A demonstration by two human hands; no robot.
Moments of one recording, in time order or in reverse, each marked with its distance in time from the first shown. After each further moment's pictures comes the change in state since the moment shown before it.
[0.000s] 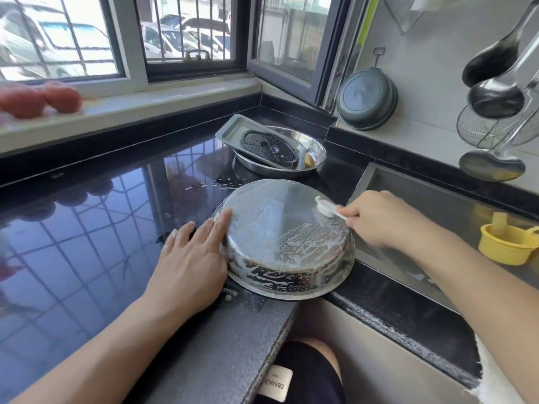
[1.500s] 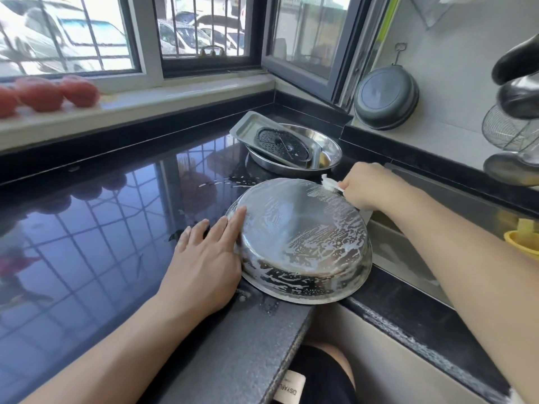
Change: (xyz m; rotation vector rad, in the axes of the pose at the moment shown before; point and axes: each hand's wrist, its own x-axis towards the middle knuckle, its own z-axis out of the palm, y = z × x) left_hand 0.000 -0.002 0.003 -0.025 0.016 0.018; right_hand 0.059 -0.046 -0.016 -0.025 0.023 0.022
